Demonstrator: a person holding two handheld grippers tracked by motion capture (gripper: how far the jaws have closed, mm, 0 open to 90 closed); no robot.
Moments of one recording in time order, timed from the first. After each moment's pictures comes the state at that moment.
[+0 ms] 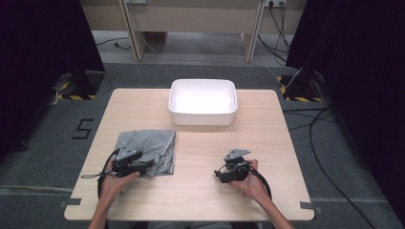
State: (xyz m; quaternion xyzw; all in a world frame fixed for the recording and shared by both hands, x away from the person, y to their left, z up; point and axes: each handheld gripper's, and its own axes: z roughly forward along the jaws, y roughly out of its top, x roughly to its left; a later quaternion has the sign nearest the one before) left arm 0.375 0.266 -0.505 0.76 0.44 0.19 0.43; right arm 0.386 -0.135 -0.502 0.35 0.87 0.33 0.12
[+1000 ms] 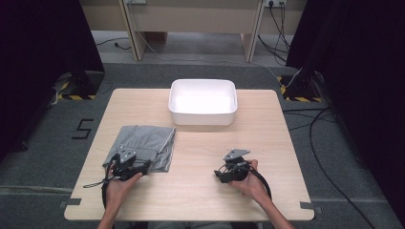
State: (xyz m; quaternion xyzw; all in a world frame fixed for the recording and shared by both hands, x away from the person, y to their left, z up) left arm 0.362 0.252 -0.507 0.72 0.54 0.25 0.36; right arm 0.387 -0.135 -0.504 0.36 0.87 0.33 0.12
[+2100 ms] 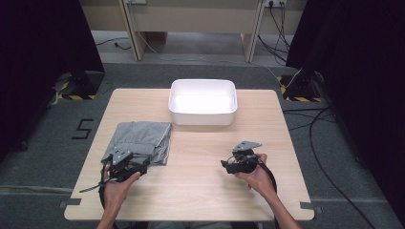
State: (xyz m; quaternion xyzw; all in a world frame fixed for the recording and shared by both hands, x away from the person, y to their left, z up) left arm 0.342 0.251 -0.486 0.68 0.54 0.25 0.42; right arm 0.401 -0.159 -0.483 0.40 0.83 0.36 0.14
